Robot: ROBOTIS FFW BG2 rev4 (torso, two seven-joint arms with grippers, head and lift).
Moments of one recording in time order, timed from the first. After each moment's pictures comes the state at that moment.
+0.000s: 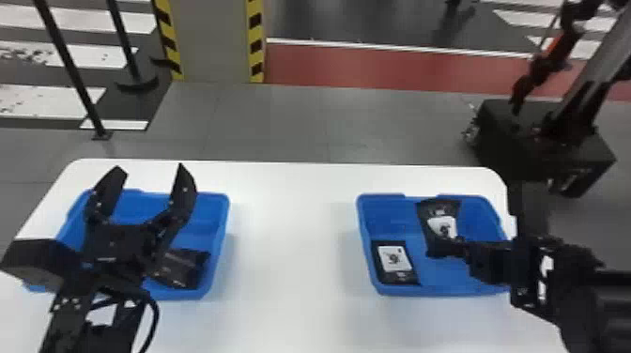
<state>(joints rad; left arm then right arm) 0.29 0.00 0.01 -1.80 0.21 -0.32 -0.15 0.10 -0.16 -0.20 -2.03 -0.03 1.10 0.43</state>
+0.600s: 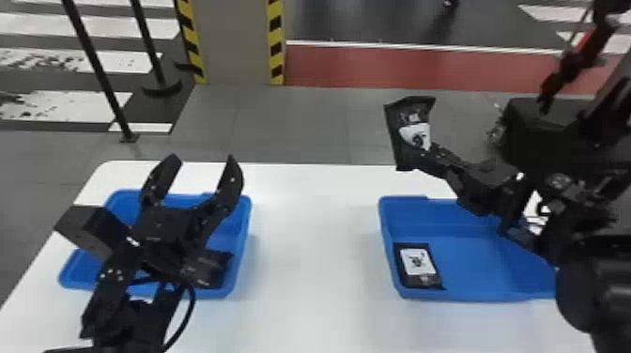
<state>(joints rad) 0.28 0.00 -0.01 -1.90 0.22 -0.12 -0.22 -0.04 -0.18 -0.12 -1.86 -0.18 0.50 0.73</state>
